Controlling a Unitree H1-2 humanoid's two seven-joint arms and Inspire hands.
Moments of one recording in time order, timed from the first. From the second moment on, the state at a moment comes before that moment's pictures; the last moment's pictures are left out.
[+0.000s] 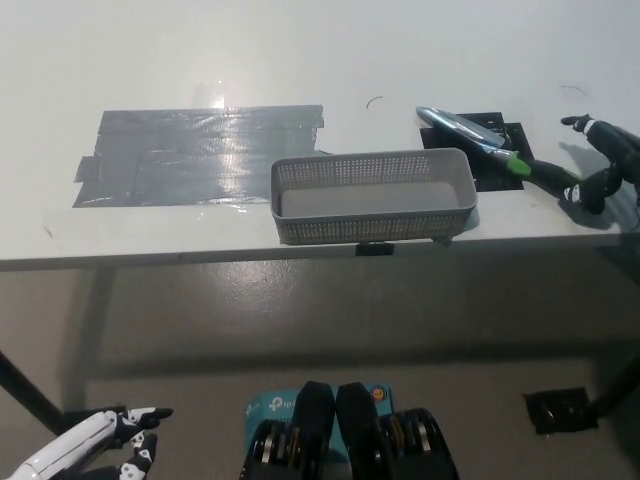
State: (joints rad) left_arm 0.07 0.68 -0.13 -0.45 -0.03 0.46 -0.45; right_arm -0.91 -0.50 0.41 0.73 -0.45 0.24 0.32
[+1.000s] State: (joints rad) left_arm 0.07 0.68 -0.12 -0.45 -0.04 0.46 -0.47; right_arm -0.97 -0.53 0.47 0.93 -0.50 0.20 0.35
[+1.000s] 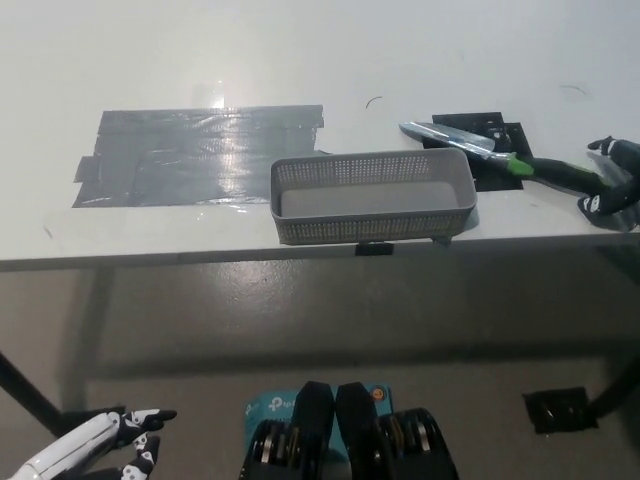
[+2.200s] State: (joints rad) left_arm 0.05 0.68 -0.15 -0.45 -0.06 0.46 -0.47; right_arm -1.03 -0.47 0.55 1.04 -0.60 0.10 0.34
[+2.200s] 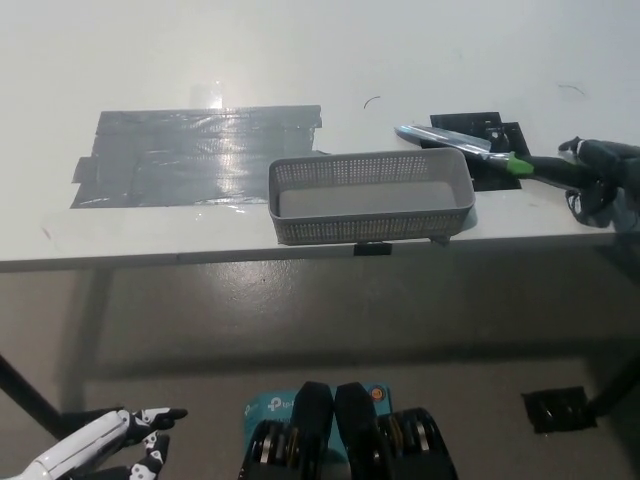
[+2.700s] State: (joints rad) left_arm 0.04 0.68 -0.16 -0.46 -0.06 0.46 -0.47; right_arm -1.08 -0.38 0.57 1.09 -0.61 0.09 0.35
